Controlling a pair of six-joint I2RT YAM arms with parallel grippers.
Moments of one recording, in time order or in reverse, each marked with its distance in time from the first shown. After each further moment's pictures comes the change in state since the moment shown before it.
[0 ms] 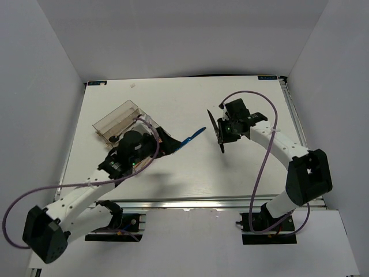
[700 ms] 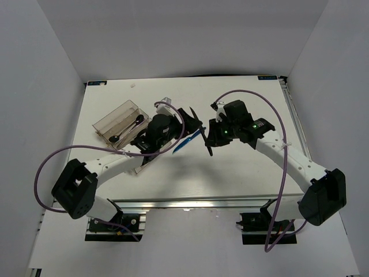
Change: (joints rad) left arm -0.163 0.519 0.248 0.347 -0.213 -0.111; right arm 0.134 -0.207 0.000 0.013 -0.190 0.070
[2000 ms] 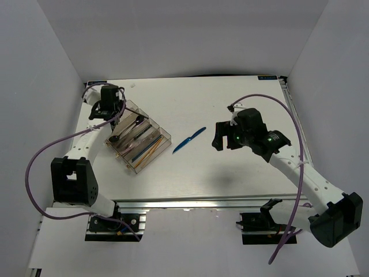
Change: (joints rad) left arm 0.621 0.086 0.299 -0.526 -0.275 -0.121; right arm -0.028 -0.209 -0.133 0.023 0.201 0.016
